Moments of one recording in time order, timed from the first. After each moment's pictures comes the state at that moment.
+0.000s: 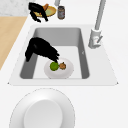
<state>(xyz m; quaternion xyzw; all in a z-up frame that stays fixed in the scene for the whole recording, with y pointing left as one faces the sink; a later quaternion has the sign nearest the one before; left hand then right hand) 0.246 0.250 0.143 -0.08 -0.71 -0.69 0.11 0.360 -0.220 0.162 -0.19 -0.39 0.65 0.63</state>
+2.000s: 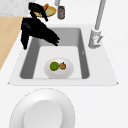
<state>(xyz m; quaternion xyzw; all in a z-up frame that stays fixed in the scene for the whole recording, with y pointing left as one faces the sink) 0.246 0.250 0.143 -0.08 -0.71 -0.69 0.11 0.341 -0.205 0.239 -0.27 -0.44 0.63 0.58</state>
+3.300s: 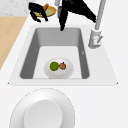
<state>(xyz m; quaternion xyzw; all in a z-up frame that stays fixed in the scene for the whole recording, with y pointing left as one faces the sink) 0.246 0.250 0.143 -0.08 -0.71 -0.69 0.11 0.499 -0.135 0.296 -0.31 -0.49 0.60 0.55</state>
